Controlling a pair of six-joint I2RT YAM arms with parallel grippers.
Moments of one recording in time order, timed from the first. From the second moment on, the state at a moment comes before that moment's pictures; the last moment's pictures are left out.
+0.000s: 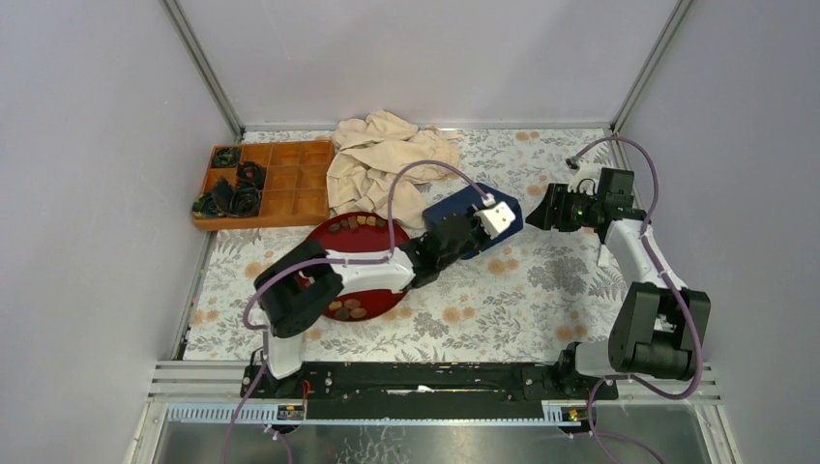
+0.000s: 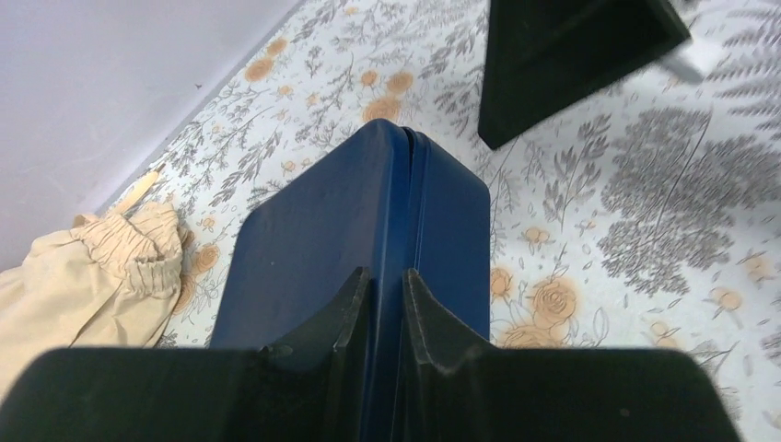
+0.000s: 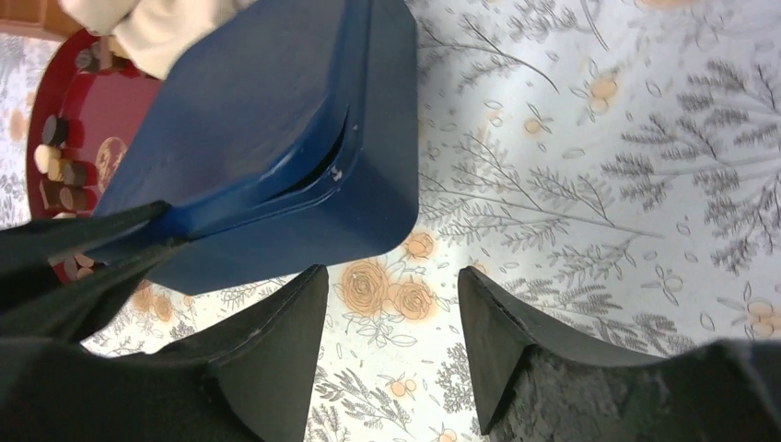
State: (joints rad) left arm -1.00 1.90 1.14 0.56 -0.18 0.26; right arm -0.17 1.41 0.94 -0.40 -0.65 -0.02
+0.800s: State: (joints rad) left arm -0.96 1.85 1.05 0.60 -0.08 0.10; right arm -0.20 1.53 0.88 -0.23 -0.87 0.24
